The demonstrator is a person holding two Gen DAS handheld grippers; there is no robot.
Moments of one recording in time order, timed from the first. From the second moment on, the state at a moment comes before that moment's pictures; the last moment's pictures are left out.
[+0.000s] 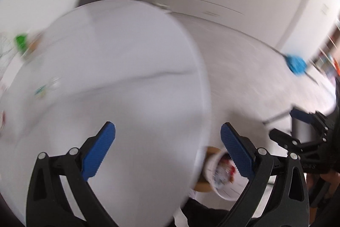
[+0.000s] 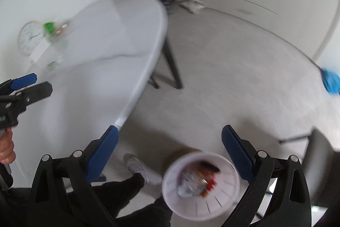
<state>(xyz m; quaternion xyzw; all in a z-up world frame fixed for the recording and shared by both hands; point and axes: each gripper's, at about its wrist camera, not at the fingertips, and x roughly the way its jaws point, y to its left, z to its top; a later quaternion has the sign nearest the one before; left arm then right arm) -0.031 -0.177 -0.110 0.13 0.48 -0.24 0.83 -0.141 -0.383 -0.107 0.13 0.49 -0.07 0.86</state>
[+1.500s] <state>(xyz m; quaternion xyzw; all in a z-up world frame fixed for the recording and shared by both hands) 0.282 0.070 -0.248 -0.02 0.53 0.01 0.84 0.219 -0.098 -0.169 -0.02 0.53 0.16 0.83</state>
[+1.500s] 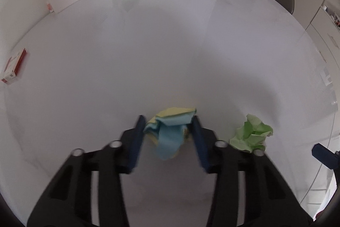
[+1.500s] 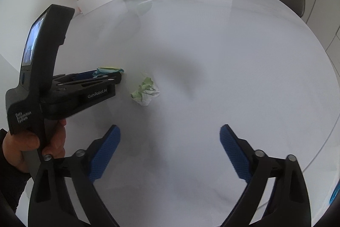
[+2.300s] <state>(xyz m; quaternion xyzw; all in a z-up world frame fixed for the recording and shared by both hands) 0.216 0.109 -0.199 -0.08 0.53 0.04 0.84 0.252 -0.051 -0.183 -0.08 0.52 0.17 0.84</state>
